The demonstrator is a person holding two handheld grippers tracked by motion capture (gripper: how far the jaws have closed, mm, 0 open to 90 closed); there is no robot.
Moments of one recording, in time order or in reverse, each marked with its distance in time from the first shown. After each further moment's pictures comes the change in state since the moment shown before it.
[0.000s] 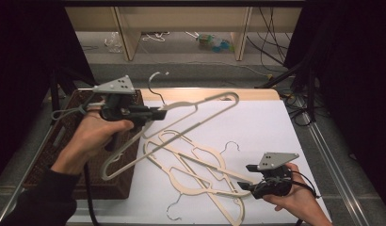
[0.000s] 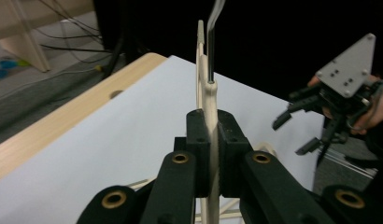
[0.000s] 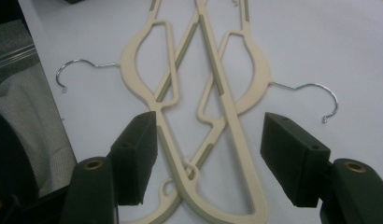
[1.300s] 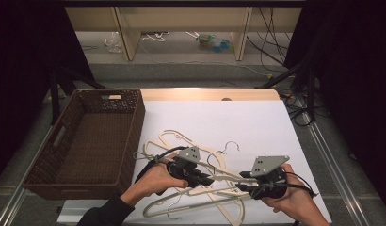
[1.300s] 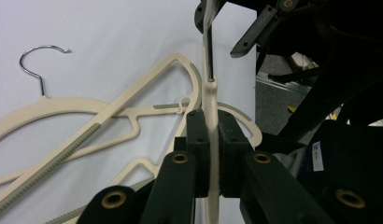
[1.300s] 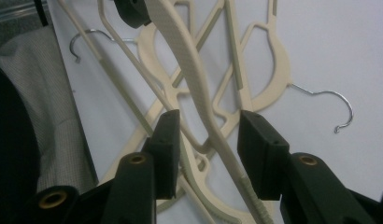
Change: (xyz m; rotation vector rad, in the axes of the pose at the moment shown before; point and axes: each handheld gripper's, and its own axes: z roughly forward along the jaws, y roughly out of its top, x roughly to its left) left arm -0.087 -0.113 0.157 0.260 -0.388 0.076; right arm 0.014 0.012 0.001 0.059 0.015 -0.140
